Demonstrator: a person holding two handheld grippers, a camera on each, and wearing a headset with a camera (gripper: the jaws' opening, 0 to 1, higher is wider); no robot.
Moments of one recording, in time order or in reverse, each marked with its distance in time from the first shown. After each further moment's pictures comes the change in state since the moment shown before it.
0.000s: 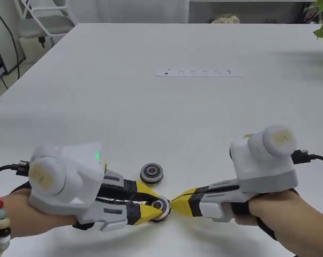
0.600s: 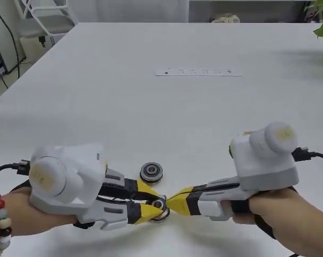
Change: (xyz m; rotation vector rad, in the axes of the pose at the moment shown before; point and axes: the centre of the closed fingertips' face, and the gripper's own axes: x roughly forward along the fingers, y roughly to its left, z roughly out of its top) left arm 0.001 -0.001 0.001 0.015 0.002 -0.001; right arm -0.001 0.012 0.006 0.015 -0.035 0.060
